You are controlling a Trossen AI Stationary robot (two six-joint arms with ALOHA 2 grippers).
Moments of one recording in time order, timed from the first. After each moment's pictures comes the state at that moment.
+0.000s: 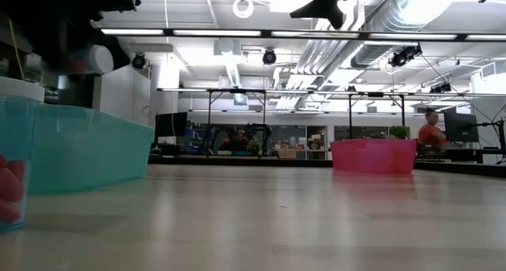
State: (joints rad) left arm -0.21 1.20 0.79 -0.67 0.14 -0.34; right arm -0.21 1.23 1.13 -0.27 -0.03 0.26
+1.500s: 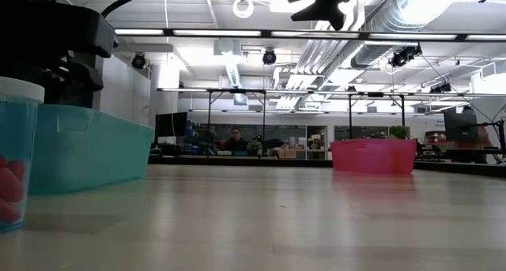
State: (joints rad) left arm -0.45 1.48 0.80 -0.68 -0.18 -0.62; right arm -0.21 1.23 1.13 -0.29 -0.03 0.24
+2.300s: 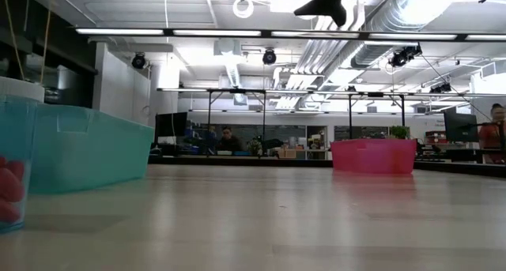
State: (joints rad) left arm -0.10 0.90 0.99 -0.39 -0.30 -0.23; right arm -0.21 1.20 1.13 -0.30 -0.03 0.24
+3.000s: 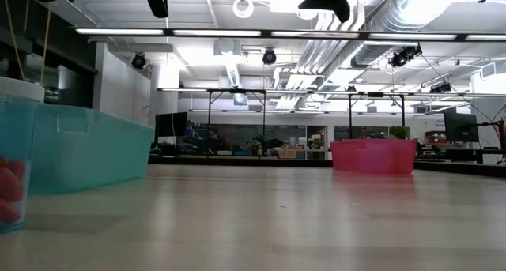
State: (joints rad) left arm 0.13 0.90 0.53 0.59 -0.08 -0.26; right arm -0.20 1.17 1.13 -0.31 -0.04 0.25
